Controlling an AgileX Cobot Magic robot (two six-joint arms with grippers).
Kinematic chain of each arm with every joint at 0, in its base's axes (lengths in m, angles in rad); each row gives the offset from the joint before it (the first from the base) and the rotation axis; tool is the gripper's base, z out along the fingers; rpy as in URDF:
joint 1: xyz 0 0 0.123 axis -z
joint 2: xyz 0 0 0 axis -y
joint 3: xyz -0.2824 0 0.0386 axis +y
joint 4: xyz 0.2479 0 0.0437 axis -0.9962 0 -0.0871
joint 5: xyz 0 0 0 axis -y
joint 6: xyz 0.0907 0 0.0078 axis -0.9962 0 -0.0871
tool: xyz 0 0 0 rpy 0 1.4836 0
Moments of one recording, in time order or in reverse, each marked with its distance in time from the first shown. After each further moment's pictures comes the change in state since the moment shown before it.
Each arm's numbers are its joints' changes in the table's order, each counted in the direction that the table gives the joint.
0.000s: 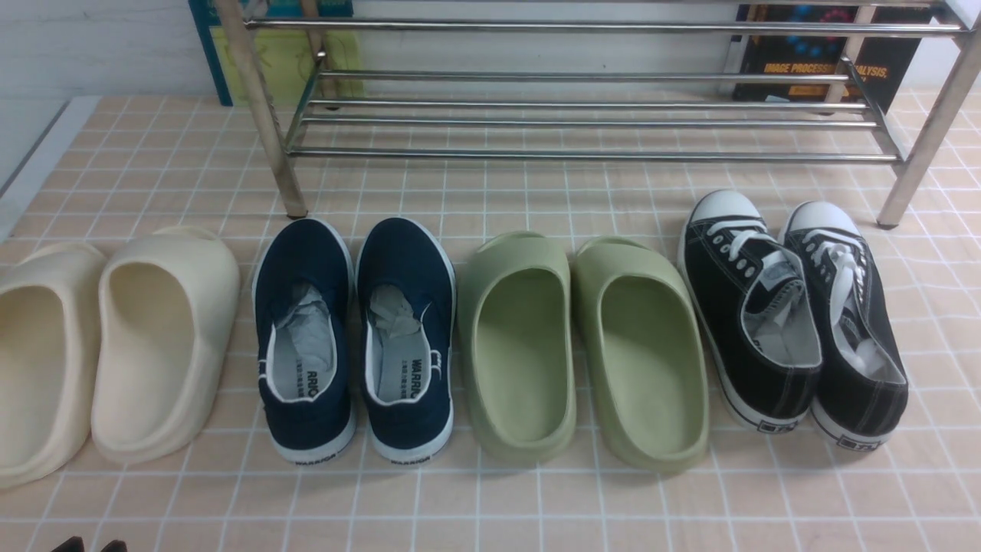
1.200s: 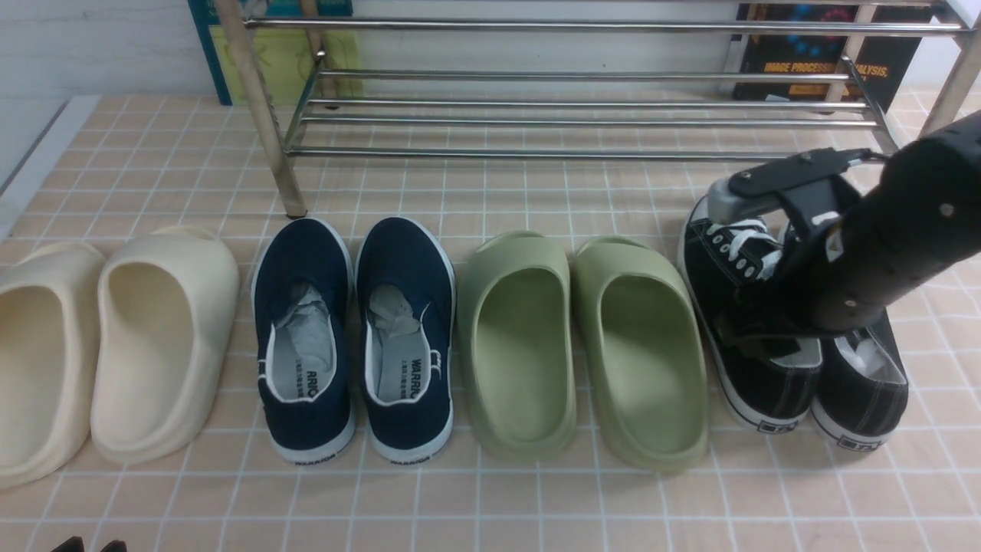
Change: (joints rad) right arm -0.453 -1.478 -0.671 -0.143 -0.930 0.222; left arm 0.000 0.000 0.000 0.000 0.000 0.000
